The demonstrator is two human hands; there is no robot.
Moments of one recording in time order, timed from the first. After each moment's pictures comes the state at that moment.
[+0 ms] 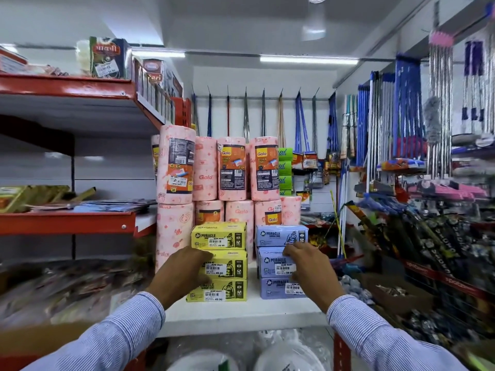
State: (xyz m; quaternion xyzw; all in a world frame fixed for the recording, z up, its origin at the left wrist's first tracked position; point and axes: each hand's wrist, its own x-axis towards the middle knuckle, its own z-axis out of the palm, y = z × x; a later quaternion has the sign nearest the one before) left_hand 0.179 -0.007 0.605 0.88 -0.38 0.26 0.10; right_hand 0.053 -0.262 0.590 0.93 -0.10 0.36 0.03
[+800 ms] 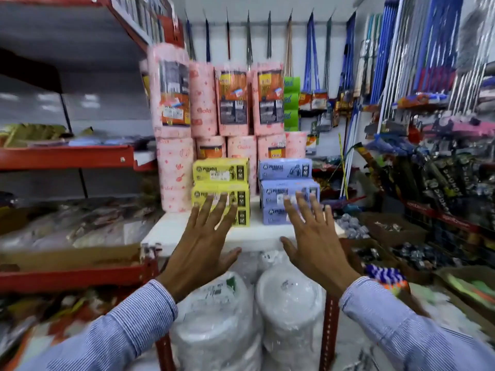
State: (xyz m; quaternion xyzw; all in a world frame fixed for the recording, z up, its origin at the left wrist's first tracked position) left_hand 0.110 -0.007 0.530 0.81 -0.45 0.37 0.10; right_hand 0.002 -0.223 0.528 0.93 -0.09 0.36 0.05
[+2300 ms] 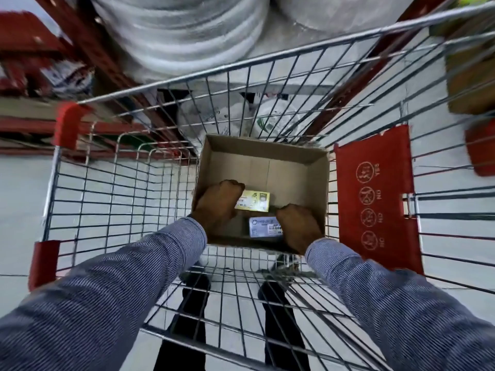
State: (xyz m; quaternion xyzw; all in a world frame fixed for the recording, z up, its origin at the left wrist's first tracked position) left_hand -0.031 -0.005 -0.086 0.87 -0.36 -0.32 0.06; right_hand -0.146 -0.164 -0.076 0.94 -0.04 -0.32 -0.09
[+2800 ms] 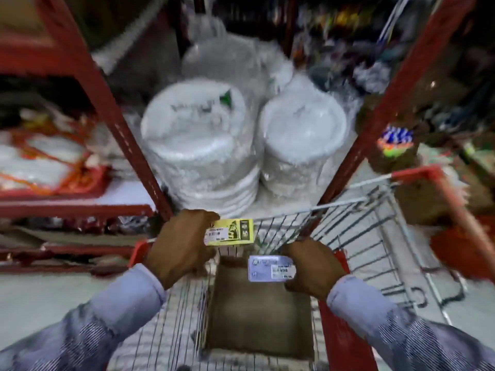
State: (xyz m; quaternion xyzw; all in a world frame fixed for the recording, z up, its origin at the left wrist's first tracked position) left_hand 0.040 0.030 0.230 0.94 -0.33 -0.05 0.11; right_hand -0.080 -0.196 0.181 0.99 -0.05 -0.14 -0.08
